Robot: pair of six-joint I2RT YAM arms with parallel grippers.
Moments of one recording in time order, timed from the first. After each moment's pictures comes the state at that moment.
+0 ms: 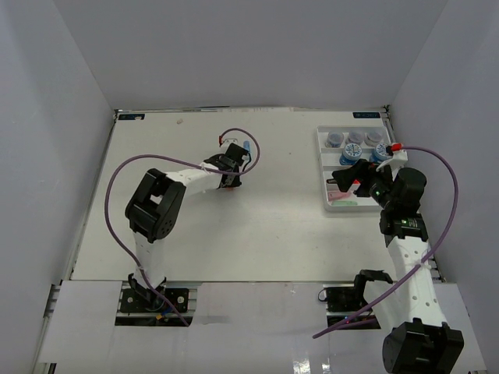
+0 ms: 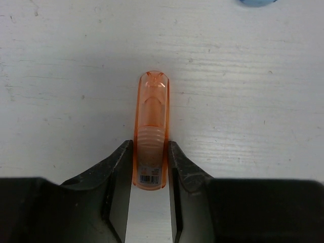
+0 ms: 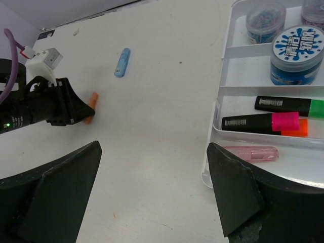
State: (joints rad) left arm -0.59 1.99 1.31 -0.29 -0.38 -0.51; right arm -0.10 0.78 0.64 -0.13 -0.49 0.32
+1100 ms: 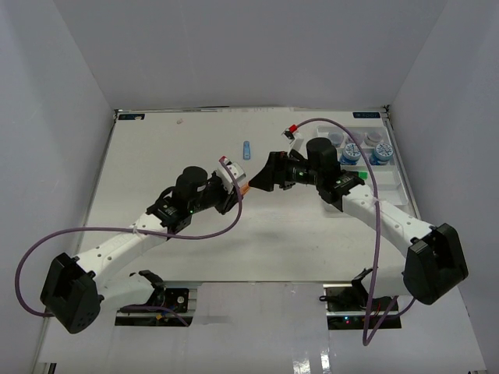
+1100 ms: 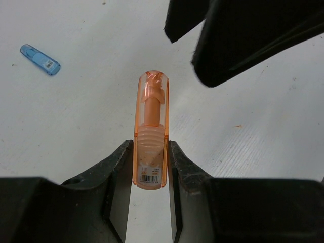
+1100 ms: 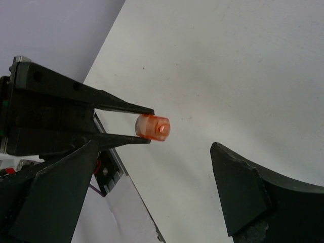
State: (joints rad) left arm -0.67 1.13 0.76 -0.03 0.24 0.16; right arm 0.58 1.32 0.95 0.00 -0.56 0.55
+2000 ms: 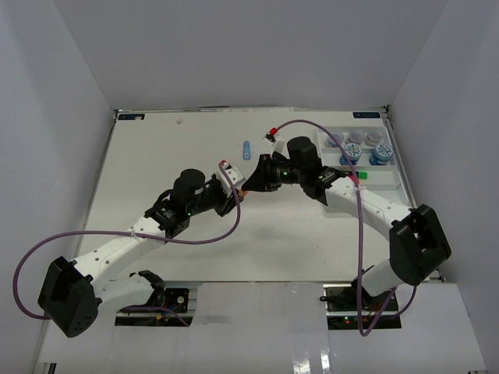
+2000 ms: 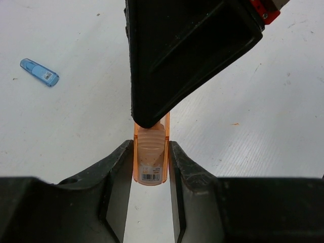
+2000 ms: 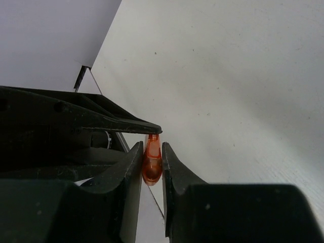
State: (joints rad) left arm -0.67 1.09 0.72 0.00 0.29 0.21; right arm 0.66 1.49 1.05 0.01 -0.59 0.59
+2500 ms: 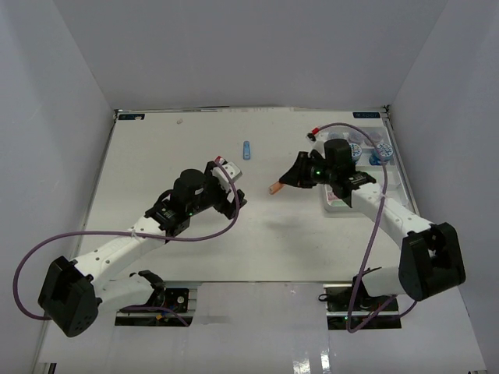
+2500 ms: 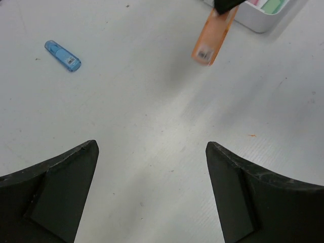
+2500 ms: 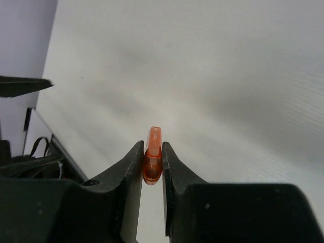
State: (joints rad) left arm -0.67 1.09 0.72 0.02 0.18 0.16; right arm 0.44 1.37 0.91 -0.08 -0.52 0.50
